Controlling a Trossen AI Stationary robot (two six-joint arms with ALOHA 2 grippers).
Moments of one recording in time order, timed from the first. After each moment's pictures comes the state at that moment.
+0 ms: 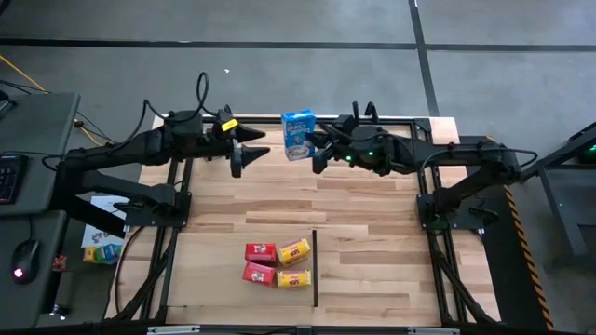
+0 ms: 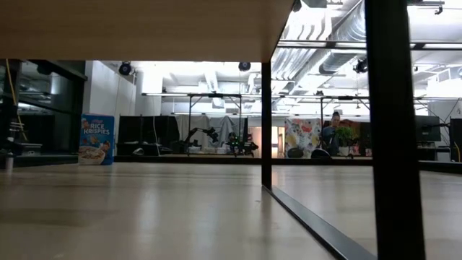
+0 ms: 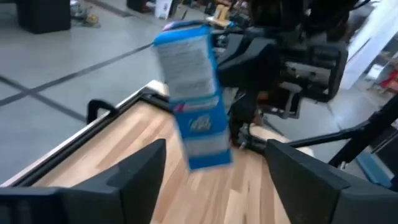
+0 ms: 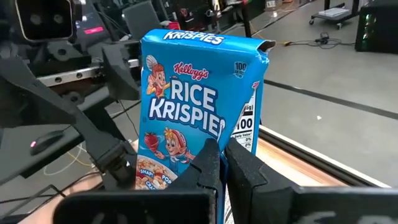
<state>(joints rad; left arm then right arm) 0.18 1.01 1.11 -0.29 -0.05 -0.31 -0.01 1.42 1.38 -0.21 0.51 0.45</state>
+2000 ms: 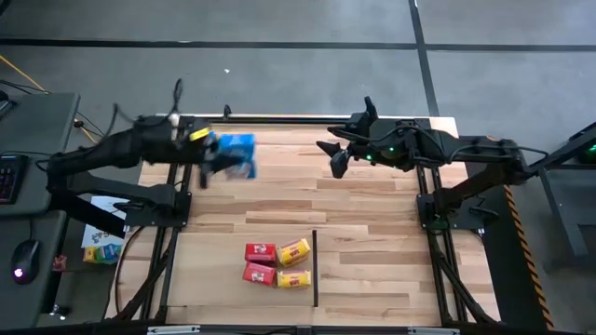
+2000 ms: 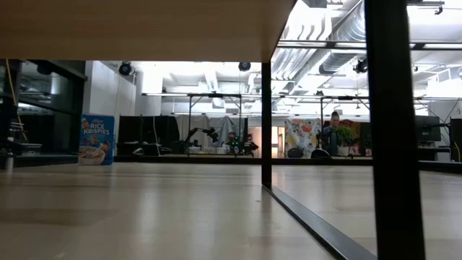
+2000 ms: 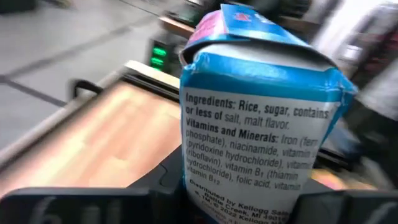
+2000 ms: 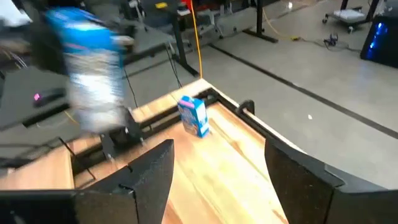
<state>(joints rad) 0.12 0.84 1.11 -0.51 0.00 -0.31 0.03 1.36 1.52 -0.52 0.47 0.34</state>
